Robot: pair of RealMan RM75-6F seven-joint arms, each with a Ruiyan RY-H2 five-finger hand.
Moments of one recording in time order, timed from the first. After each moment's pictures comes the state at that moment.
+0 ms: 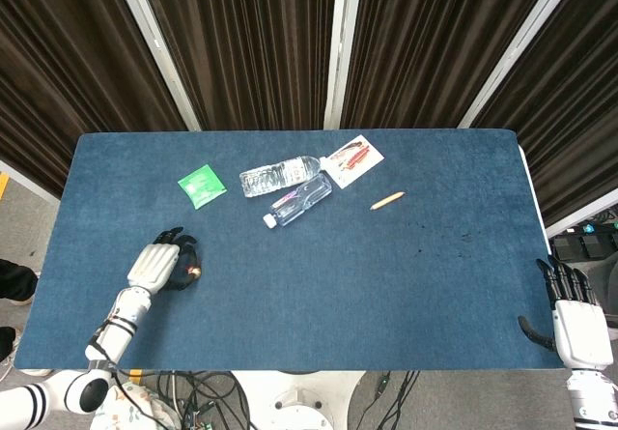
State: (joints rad) left arm -0.50 -1.45 -0.11 -1.49 1.19 0.98 0.09; right arm 0.01 -1.17 0.05 -1.60 -1.47 1.49 -0.02
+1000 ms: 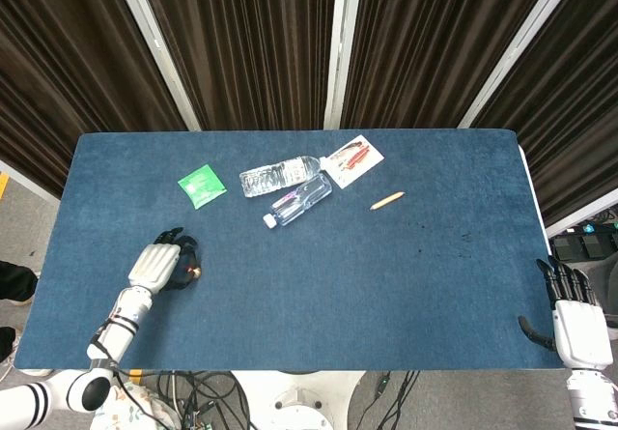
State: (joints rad) left arm -0.51 -1.45 -0.10 -1.50 1.16 0.98 0.12; right arm 0.01 -1.18 0.05 -1.59 -1.46 1.48 -0.01
